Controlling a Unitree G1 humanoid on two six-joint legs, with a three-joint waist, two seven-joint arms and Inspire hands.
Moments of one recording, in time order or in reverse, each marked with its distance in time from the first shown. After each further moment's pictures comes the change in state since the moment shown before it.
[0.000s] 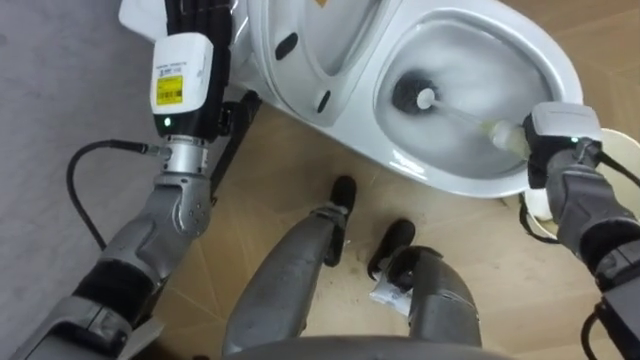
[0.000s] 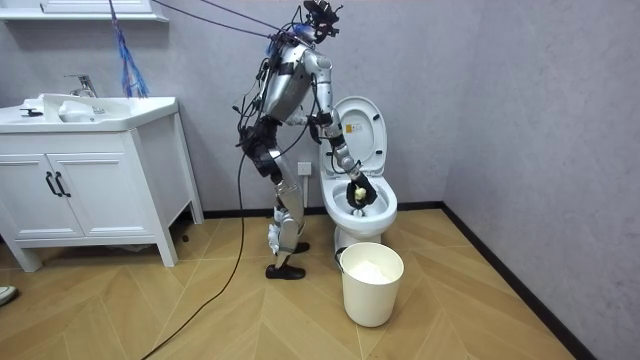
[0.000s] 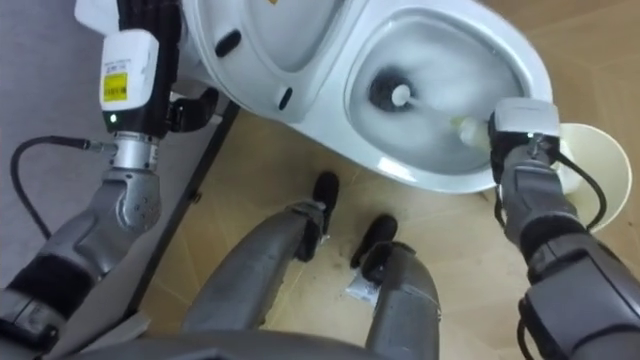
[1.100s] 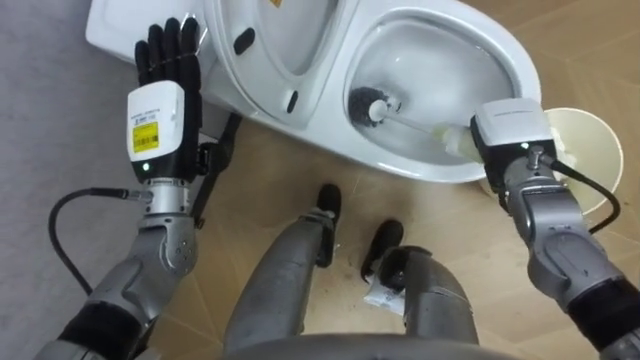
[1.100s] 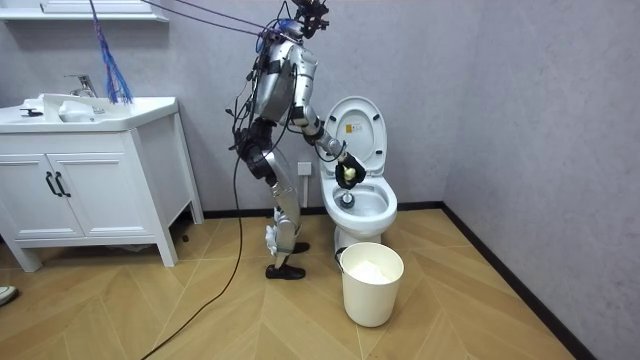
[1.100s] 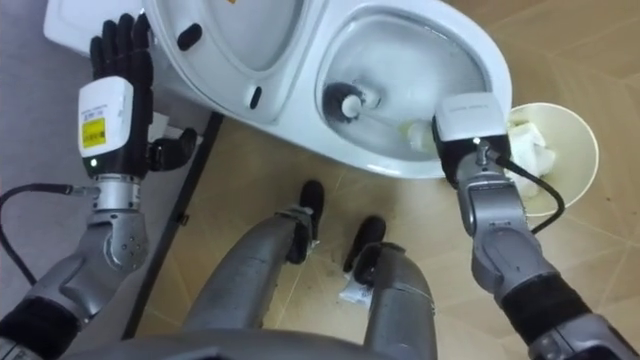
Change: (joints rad) left arm 0.161 0.027 -0.013 -0.045 -0.102 0.034 0.055; right arm 0.344 -0.016 0.006 -0.771 -0.365 0.243 0.329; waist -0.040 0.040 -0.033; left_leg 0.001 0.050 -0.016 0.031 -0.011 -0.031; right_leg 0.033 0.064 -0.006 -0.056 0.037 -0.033
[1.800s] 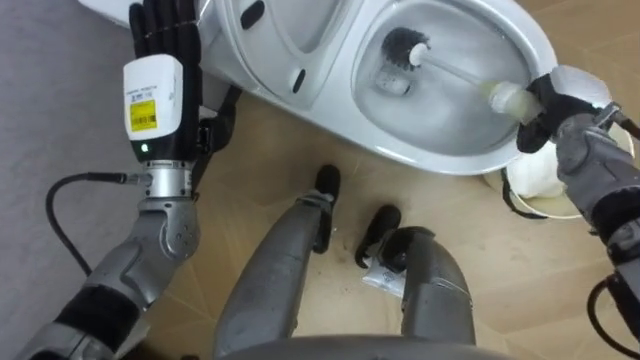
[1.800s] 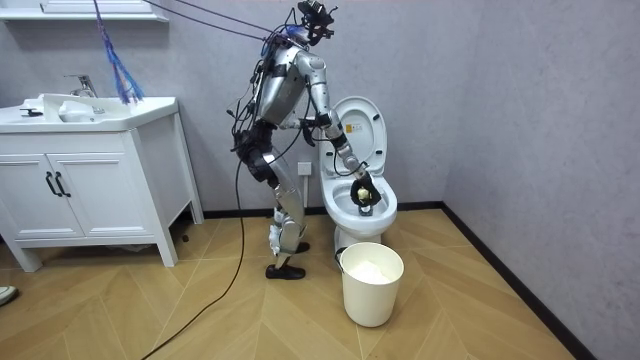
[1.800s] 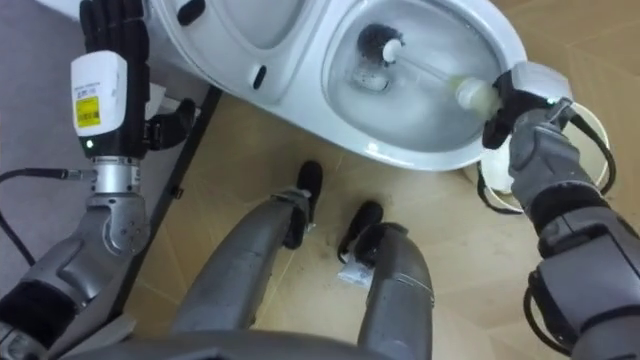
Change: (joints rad) left arm -0.074 0.026 -0.017 -0.003 0.053 0.004 0.038; right arm -0.423 -0.008 -0.022 0.696 0.489 -0.260 -0.265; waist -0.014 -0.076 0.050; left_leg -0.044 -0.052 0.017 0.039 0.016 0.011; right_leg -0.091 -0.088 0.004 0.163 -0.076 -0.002
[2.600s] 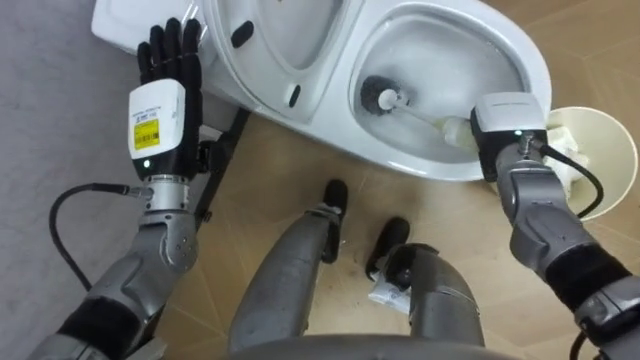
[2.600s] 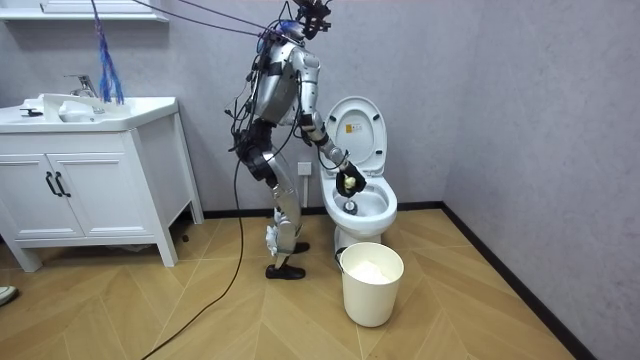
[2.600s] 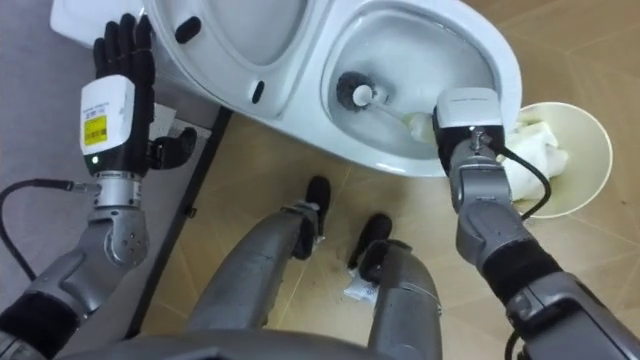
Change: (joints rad) left arm 0.037 -0.008 -0.010 0.038 -0.055 0.029 -0.023; right arm 0.273 0.046 0.101 -0.515 -0.363 0.304 0.195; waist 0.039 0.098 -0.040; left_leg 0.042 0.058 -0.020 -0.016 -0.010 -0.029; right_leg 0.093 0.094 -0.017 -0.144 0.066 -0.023
